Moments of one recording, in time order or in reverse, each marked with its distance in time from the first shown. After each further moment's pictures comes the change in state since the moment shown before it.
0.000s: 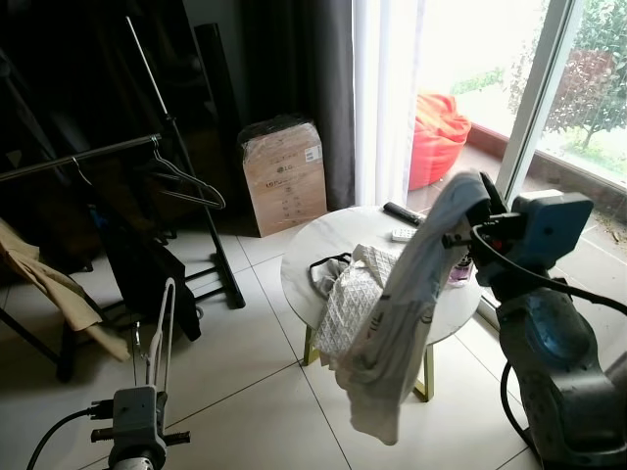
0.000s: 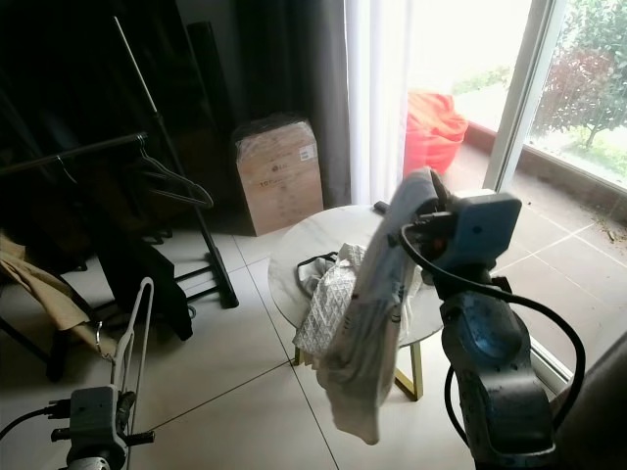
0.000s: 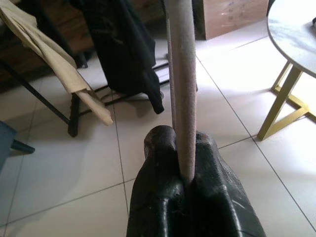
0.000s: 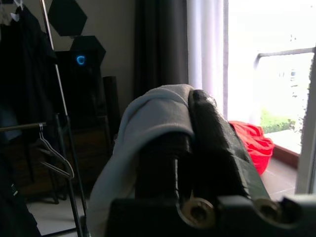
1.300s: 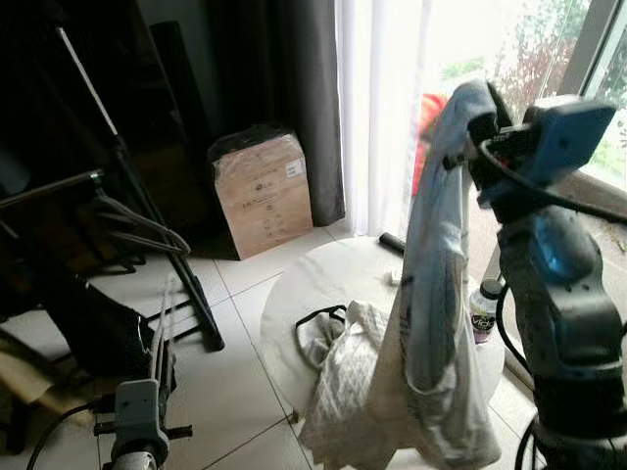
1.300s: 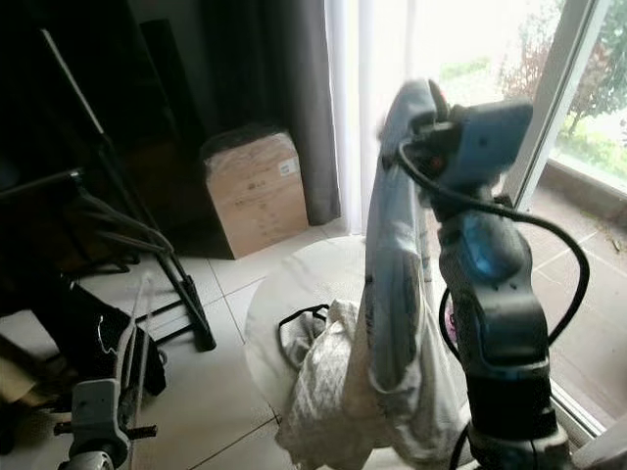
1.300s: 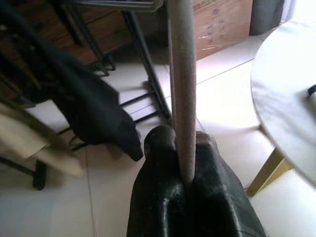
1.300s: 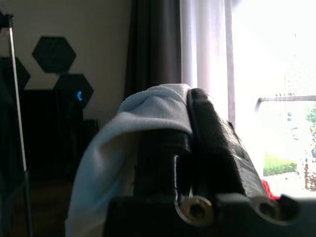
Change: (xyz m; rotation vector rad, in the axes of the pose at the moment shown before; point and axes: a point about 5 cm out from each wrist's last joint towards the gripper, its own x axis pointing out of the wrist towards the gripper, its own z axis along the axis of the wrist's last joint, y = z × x) left arm 0.001 -0.009 0.006 -0.022 -0.015 -0.024; right arm 0.056 -0.002 0.055 -0.021 -0.215 0.066
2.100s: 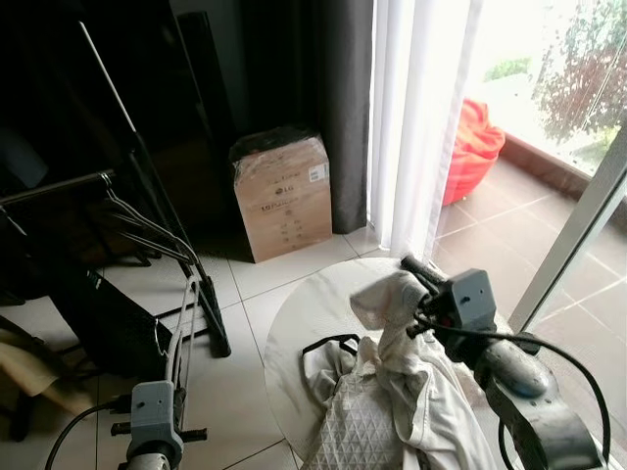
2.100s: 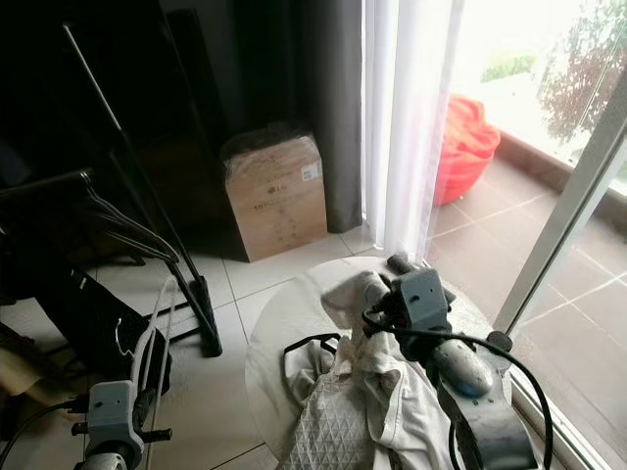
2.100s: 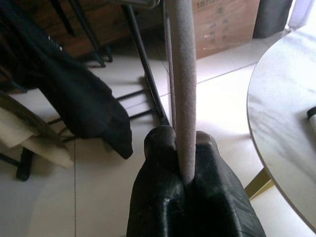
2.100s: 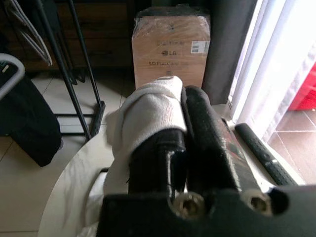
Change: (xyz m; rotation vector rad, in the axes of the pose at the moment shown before) left arm -0.002 -0.008 -0.003 0.004 0.018 -0.047; right arm -0.132 0.019 -0.133 0.037 0.706 0.211
